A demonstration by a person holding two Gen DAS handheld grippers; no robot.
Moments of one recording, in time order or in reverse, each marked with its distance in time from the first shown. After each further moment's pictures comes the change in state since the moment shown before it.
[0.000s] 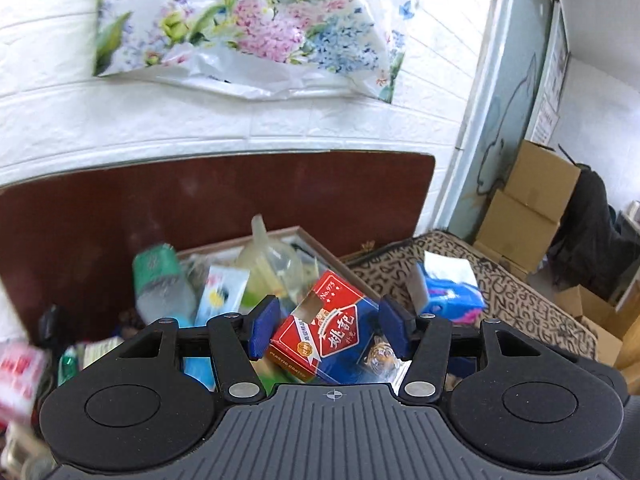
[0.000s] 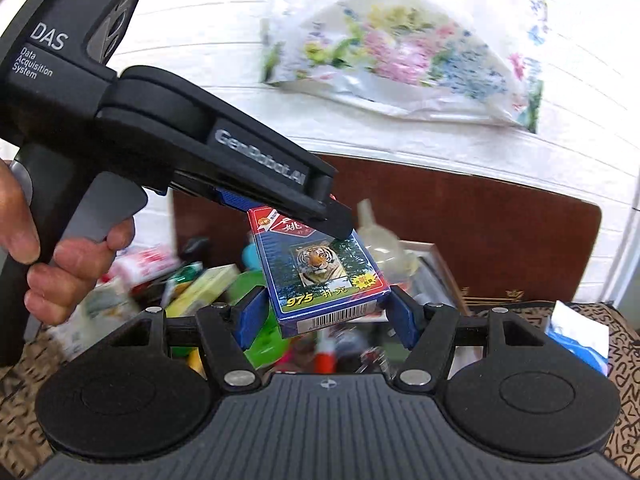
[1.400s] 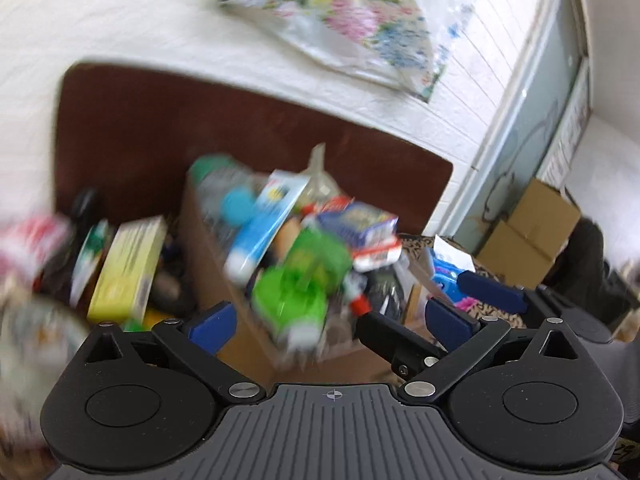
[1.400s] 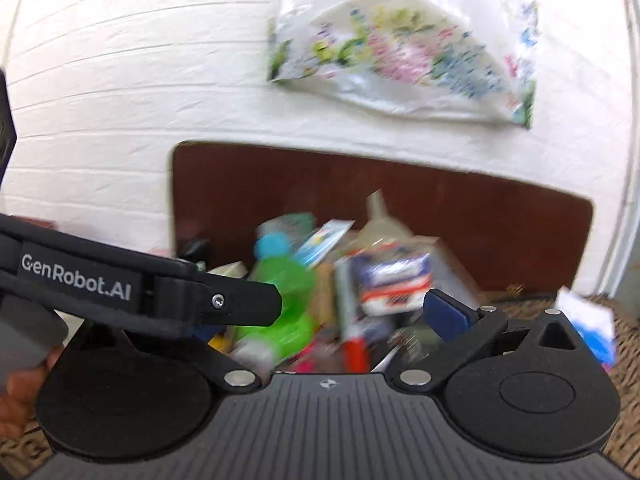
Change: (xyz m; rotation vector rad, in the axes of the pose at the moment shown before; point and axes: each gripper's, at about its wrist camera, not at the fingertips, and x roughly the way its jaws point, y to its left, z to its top) left arm -0.078 0.046 -0.133 -0.231 -0.064 -0.023; right arm -0.020 0.041 -0.041 -0.001 -0.051 0.004
